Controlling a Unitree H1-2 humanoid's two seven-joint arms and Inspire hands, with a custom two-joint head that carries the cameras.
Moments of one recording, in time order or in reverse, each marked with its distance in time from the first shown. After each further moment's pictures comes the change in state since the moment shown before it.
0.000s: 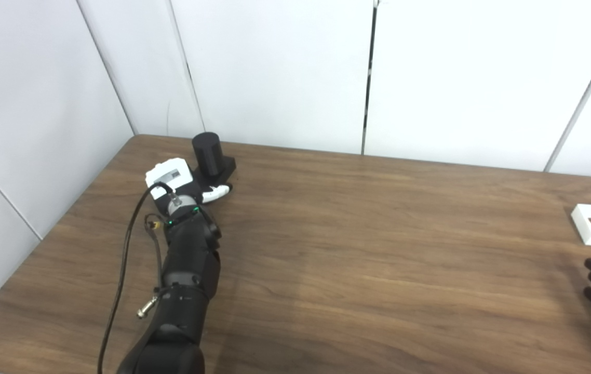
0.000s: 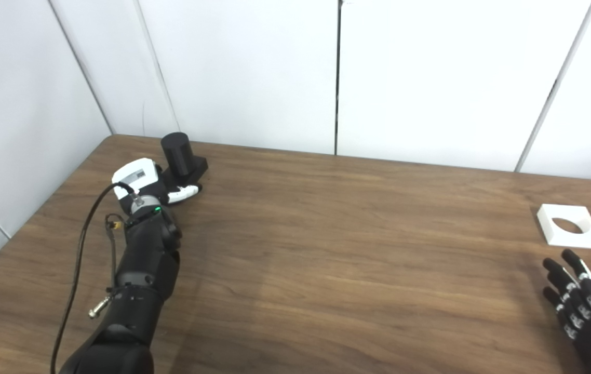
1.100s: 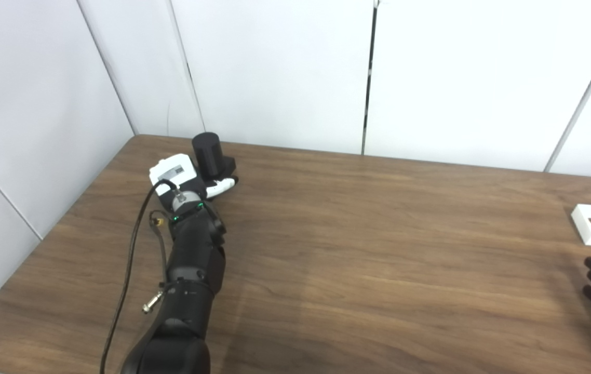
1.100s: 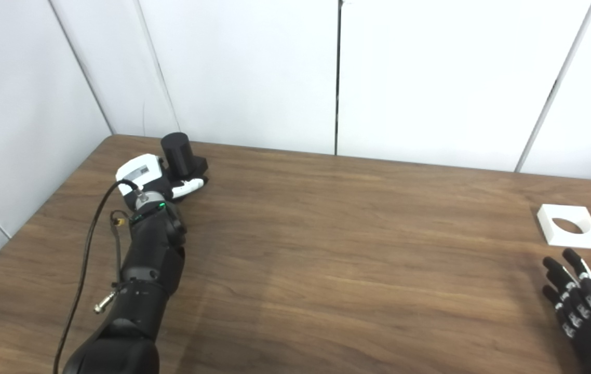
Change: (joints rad) left arm -0.028 -0.011 -0.007 0.018 -0.023 0.000 0.022; right arm -0.001 0.023 0.003 0.013 -0.008 -0.028 -0.019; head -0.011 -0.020
